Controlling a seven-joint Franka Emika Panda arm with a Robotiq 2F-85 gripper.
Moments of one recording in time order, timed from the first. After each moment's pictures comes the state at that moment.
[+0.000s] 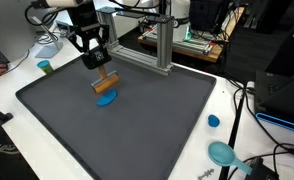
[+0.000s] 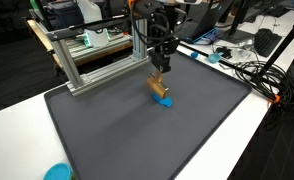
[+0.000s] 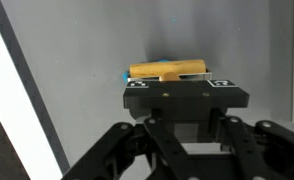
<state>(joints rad) -0.08 0.33 0.04 -1.83 -0.10 2.19 -1.34</state>
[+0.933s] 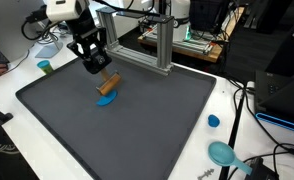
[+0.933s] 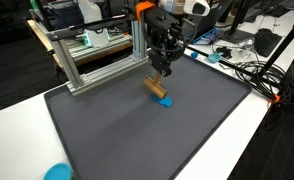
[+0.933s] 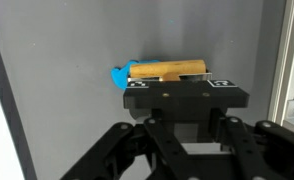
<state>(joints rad) -0.08 0.44 0.04 -1.67 -0.10 2.04 -1.50</state>
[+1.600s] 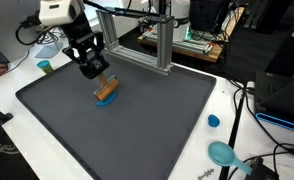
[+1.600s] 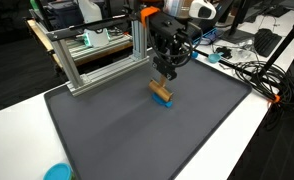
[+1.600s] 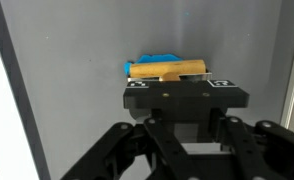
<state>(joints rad) -0.08 0.49 0.05 -1.61 -0.07 2.05 -1.50</state>
